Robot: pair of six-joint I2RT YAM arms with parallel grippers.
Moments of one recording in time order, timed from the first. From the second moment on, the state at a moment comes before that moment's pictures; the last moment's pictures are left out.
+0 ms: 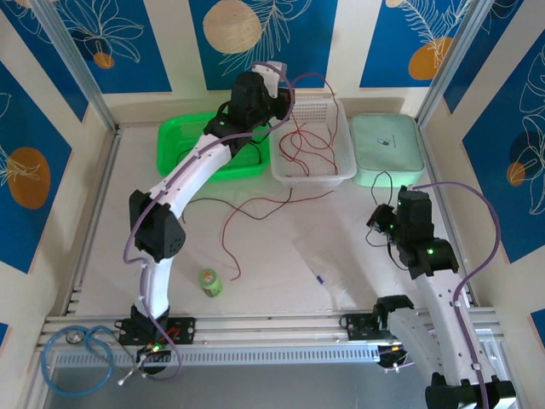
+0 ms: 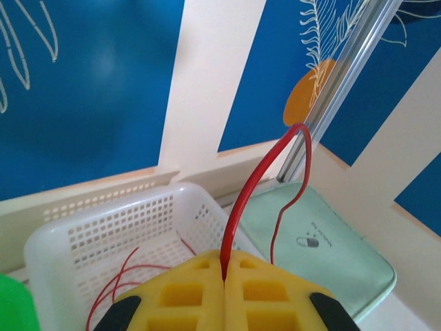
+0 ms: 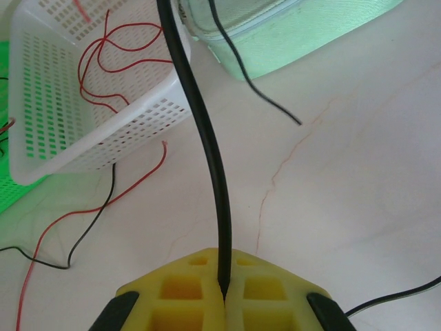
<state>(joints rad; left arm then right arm) -0.59 2.08 2.12 -0.21 0.10 -0.27 0.10 0.69 0.77 -0.78 0.02 0.60</state>
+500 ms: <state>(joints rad) -0.59 2.28 2.06 -0.07 0.03 -0.29 0.17 0.69 0.81 -0.82 0.02 0.61</state>
